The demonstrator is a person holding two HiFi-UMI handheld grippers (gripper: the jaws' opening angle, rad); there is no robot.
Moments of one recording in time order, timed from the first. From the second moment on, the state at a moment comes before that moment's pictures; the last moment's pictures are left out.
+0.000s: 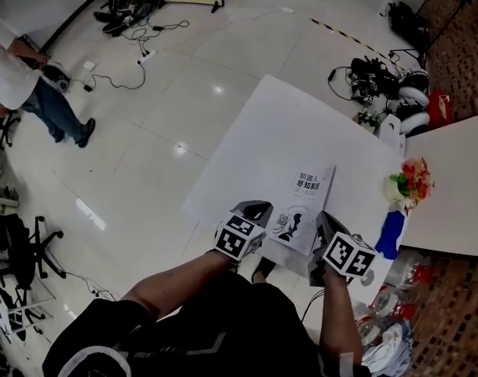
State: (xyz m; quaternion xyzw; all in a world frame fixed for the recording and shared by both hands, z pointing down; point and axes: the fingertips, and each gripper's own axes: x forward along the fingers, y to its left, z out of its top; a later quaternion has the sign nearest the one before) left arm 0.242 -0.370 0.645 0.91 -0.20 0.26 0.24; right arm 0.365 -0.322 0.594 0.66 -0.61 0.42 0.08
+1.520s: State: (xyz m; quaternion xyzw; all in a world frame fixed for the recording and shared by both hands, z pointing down) left arm 0.076 -0.449 0.672 0.88 -0.31 0.24 0.28; right arm 0.135 -0.476 0.719 0.52 -0.70 0.44 0.22
